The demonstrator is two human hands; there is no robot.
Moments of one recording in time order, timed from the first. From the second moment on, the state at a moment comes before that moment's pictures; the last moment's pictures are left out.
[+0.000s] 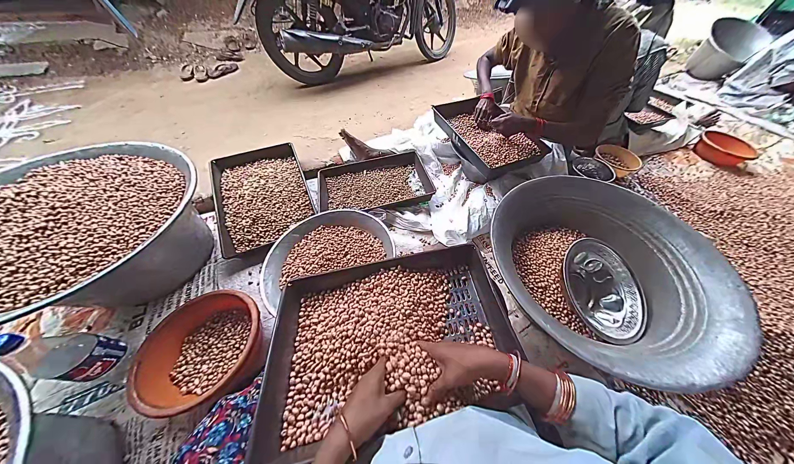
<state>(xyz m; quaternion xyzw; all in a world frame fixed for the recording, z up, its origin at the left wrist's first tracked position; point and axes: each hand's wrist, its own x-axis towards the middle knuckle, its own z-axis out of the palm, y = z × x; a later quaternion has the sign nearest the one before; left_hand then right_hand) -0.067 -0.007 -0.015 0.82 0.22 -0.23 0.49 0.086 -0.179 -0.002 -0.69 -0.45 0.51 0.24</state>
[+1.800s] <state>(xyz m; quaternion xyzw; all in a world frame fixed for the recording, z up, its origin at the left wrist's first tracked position) -0.066 0.002 -0.002 0.87 0.22 -0.29 0.33 0.084 -0.179 -0.015 -0.70 -0.48 0.47 0.25</state>
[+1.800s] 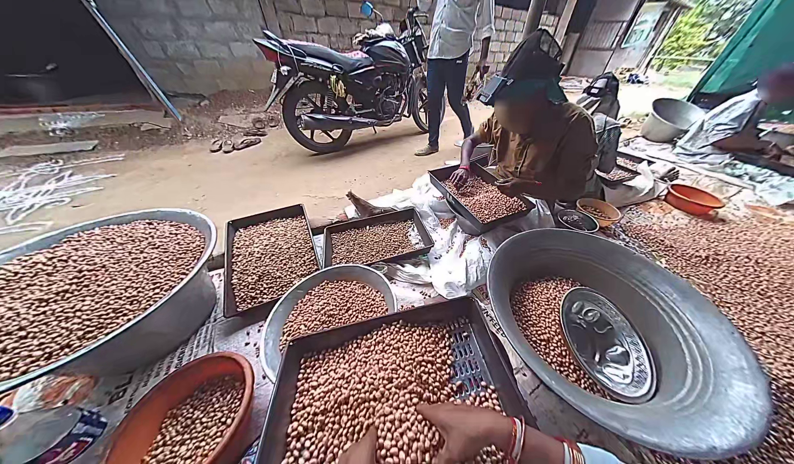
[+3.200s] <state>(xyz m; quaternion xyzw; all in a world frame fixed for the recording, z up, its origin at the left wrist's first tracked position) -0.046 0.001 0.002 0.95 0.20 0.02 0.23 0.120 -0.199 0.039 -0.84 -0.47 0.15 0.23</state>
